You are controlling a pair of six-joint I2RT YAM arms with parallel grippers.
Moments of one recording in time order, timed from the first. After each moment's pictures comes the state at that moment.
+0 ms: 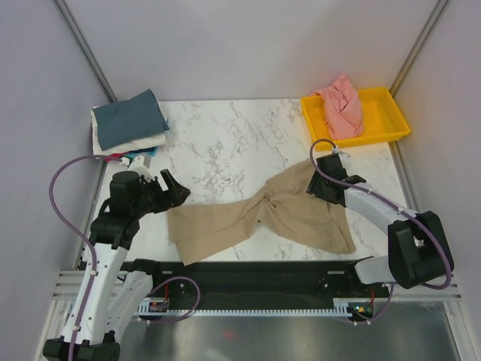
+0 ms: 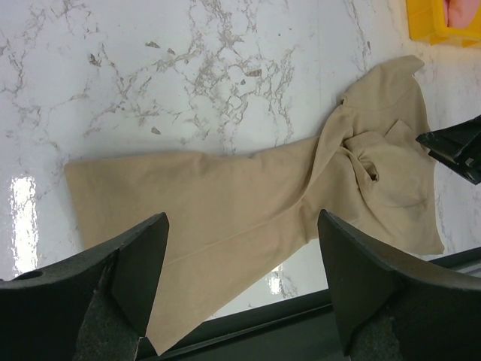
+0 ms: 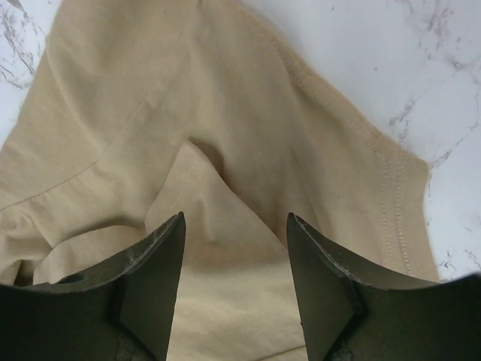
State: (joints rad) left arm -0.13 0.66 0.78 -0.69 0.22 -0.48; right arm 0.31 1.38 0.76 -0.37 0.26 0.67
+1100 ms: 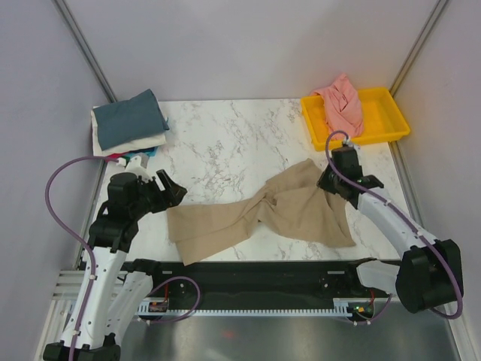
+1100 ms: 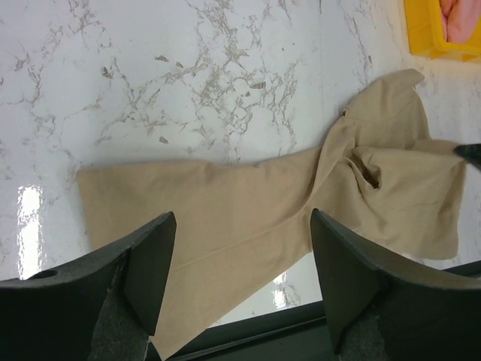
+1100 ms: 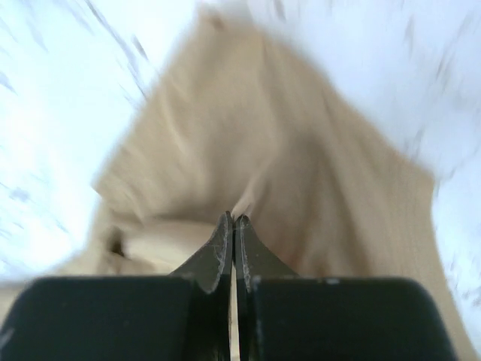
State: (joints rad) left arm -0.13 0.64 0.78 -0.69 0.18 -0.48; right arm 0.27 1.20 0.73 -0.38 0.14 0.66
